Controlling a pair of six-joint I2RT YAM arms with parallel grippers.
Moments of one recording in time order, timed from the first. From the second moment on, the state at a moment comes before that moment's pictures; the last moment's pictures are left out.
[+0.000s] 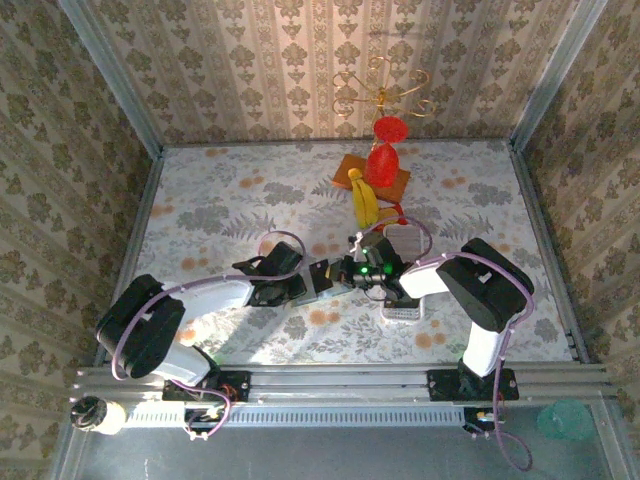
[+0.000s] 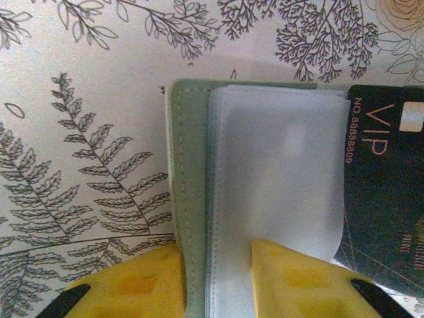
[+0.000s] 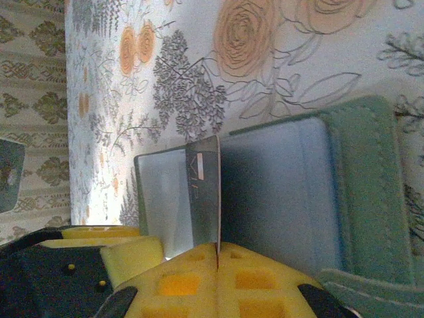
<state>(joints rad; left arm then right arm) -0.78 1.45 0.66 -0.30 0.00 -1.03 0.63 1.80 0.66 0.50 -0.42 0.96</state>
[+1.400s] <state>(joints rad) -0.79 1.45 0.64 -0.29 -0.01 -1.04 0.62 1.83 0.67 0.55 -0.38 0.98</state>
